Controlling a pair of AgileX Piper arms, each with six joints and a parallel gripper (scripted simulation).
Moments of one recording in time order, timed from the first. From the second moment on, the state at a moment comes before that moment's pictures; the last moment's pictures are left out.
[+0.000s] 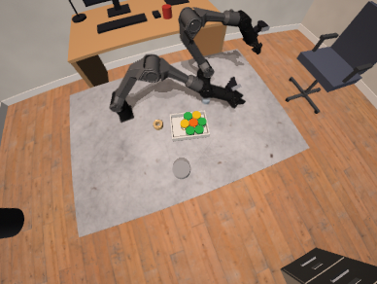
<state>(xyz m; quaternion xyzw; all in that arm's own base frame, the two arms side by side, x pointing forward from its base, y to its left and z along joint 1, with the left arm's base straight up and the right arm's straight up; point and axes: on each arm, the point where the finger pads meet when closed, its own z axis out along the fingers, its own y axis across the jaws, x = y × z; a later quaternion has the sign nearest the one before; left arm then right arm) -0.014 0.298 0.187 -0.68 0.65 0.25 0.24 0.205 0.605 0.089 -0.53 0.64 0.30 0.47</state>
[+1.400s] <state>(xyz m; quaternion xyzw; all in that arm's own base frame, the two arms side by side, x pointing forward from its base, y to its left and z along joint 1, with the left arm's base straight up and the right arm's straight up) -0.015 0.298 0.187 -0.68 0.65 0.25 0.24 0.203 0.279 0.084 -0.61 0.79 0.00 0.00</state>
